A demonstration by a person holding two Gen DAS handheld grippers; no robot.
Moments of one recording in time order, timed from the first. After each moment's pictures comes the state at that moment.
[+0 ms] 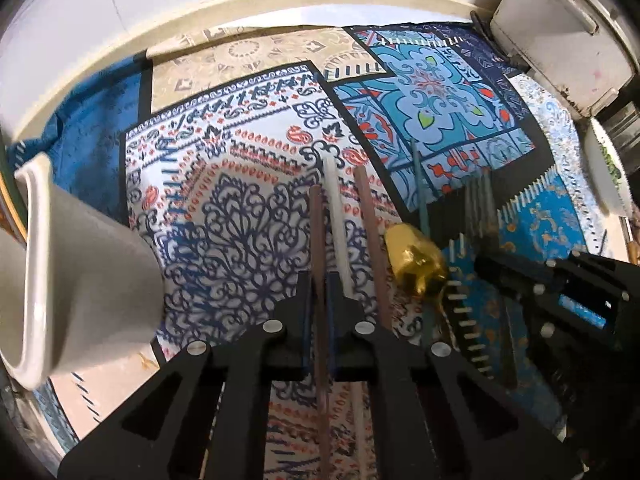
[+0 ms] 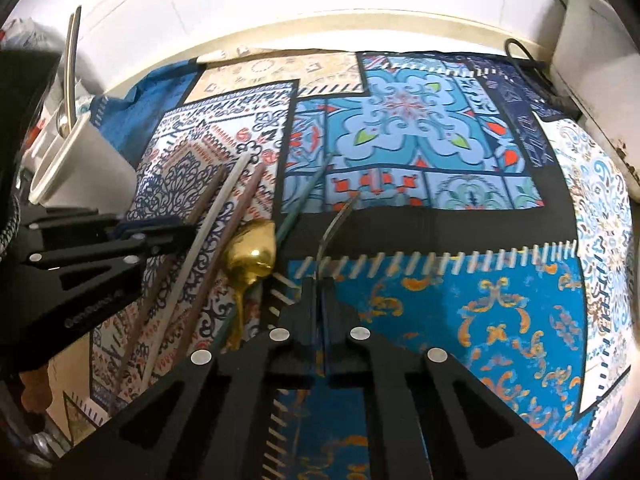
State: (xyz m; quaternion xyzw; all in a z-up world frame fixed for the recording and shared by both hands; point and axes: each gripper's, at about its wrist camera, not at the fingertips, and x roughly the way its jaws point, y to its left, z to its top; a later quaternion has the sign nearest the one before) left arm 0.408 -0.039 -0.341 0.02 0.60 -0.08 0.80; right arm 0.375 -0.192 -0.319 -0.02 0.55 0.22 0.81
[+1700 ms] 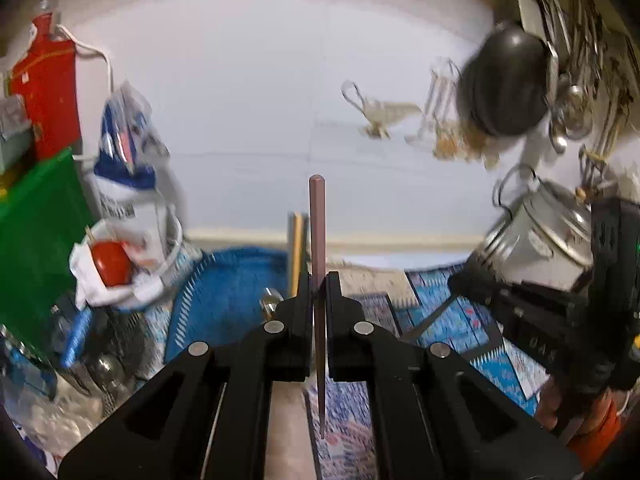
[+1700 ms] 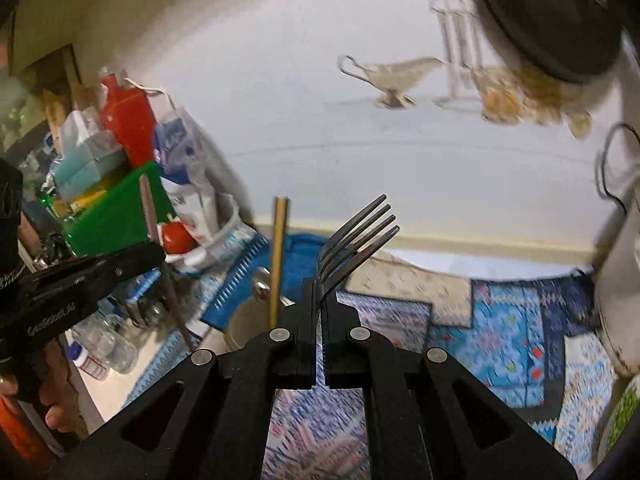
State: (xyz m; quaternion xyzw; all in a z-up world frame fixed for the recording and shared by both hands) left arm 0.310 0.076 -0.111 -0.08 0.31 0.04 0.95; right arm 0.370 -0.110 -0.136 0.00 0.34 0.40 0.85
